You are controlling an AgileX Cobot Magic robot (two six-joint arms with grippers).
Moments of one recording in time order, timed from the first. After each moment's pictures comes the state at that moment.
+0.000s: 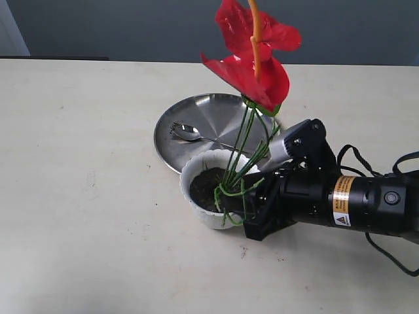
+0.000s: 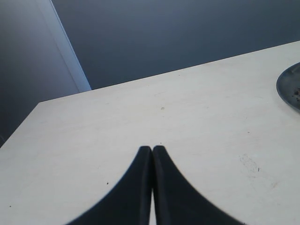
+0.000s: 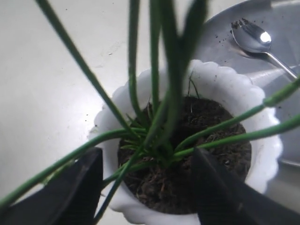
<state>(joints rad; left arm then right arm) -0.03 0.00 0.00 0.21 0.25 0.01 0.62 1.58 -0.39 -0.81 -0.66 0.71</state>
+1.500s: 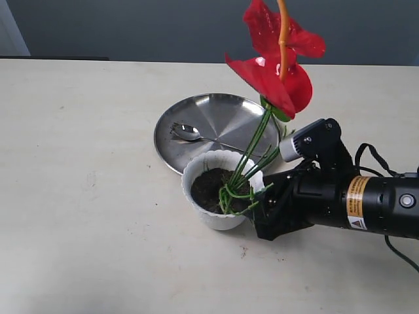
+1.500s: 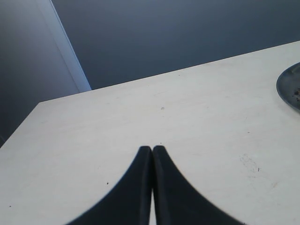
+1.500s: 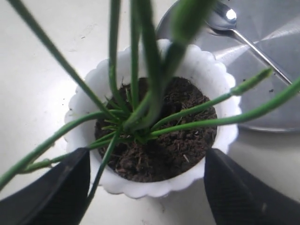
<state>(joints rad) -0.03 0.00 0.00 0.21 0.25 0.01 0.62 1.46 -0.38 -0.87 -0.51 0.83</state>
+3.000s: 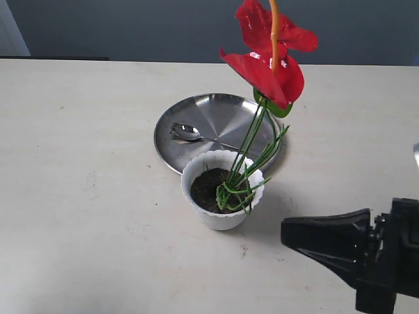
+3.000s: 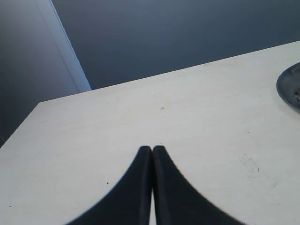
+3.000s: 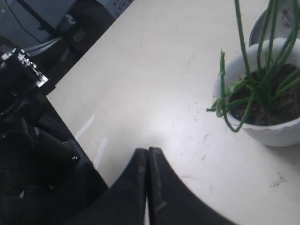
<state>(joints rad) -0.03 0.00 0.00 0.21 0.25 0.01 0.62 0.72 -0.25 -1.62 -0.61 2.03</state>
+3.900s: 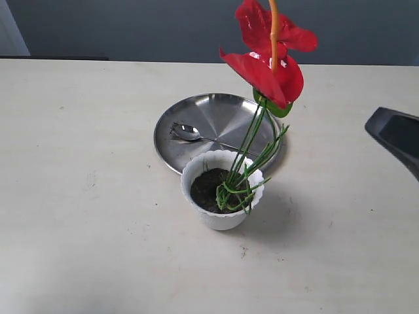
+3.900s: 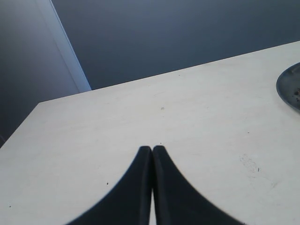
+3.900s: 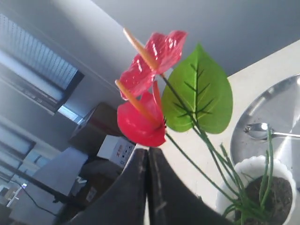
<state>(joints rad) -0.03 0.00 0.00 0.21 0.25 0.01 0.62 0.46 -0.27 -1.16 -0.22 2.04</state>
